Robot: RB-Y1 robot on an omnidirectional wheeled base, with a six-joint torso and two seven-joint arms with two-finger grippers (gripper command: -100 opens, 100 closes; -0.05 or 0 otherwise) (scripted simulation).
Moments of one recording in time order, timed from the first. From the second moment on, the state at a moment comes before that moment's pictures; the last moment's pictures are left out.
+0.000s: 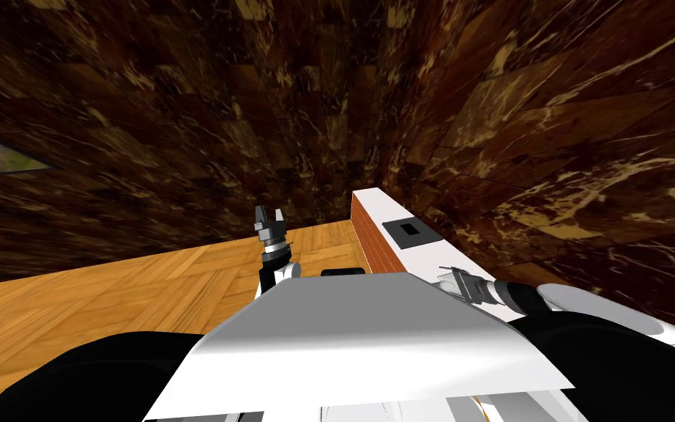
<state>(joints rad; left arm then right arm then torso) 0.55 -0.04 -0.05 -2.27 0.10 -0.54 -0.03 0.90 -1.20 -0.18 -1.48 1.16 -0.75 0.74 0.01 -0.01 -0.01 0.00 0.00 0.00</state>
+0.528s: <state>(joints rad) 0.55 -0.04 -0.05 -2.27 0.10 -0.54 -0.03 0.95 -1.24 -0.13 -1.39 1.31 -0.77 0.85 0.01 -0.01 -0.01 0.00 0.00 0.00</state>
